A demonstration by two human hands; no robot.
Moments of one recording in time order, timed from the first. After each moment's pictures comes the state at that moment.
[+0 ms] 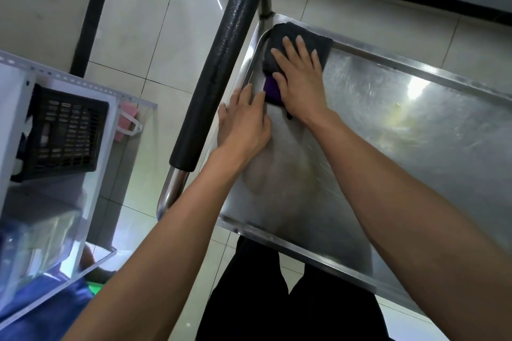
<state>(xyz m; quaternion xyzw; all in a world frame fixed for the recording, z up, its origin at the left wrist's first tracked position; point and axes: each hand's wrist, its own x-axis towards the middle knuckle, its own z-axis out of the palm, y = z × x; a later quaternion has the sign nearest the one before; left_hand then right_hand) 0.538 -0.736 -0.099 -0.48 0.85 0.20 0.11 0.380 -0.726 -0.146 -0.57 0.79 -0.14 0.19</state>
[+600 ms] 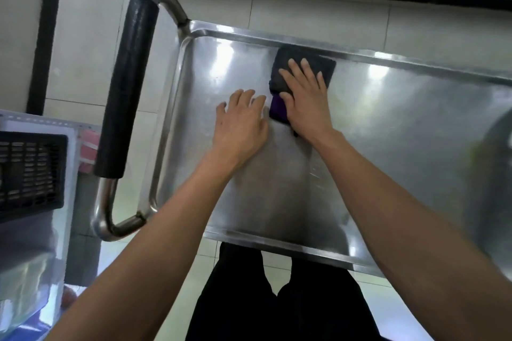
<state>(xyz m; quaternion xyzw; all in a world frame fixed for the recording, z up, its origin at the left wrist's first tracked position) 0.448 -0.658 -0.101 -0.36 0.91 0.16 0.11 0.296 -0.584 -0.151 -0.47 0.85 -0.14 0.18</state>
